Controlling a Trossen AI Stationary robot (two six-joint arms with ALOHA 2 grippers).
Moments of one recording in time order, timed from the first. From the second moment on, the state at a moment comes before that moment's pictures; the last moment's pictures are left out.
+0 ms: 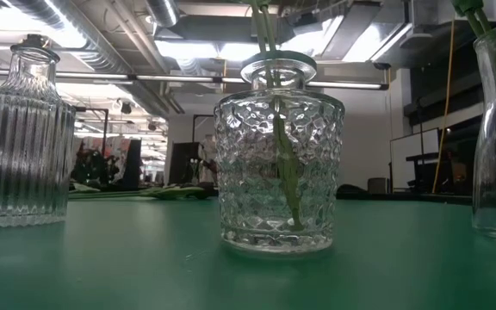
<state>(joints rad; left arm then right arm) -0.53 1.10 1.02 -0.08 -0.59 -0.30 0.72 2.12 1.29 1.57 0.70 -0.70</state>
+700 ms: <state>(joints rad) -0.63 1.15 1.02 0.07 -0.44 -0.34 0.66 2.12 1.51 1.57 0.46 -0.90</state>
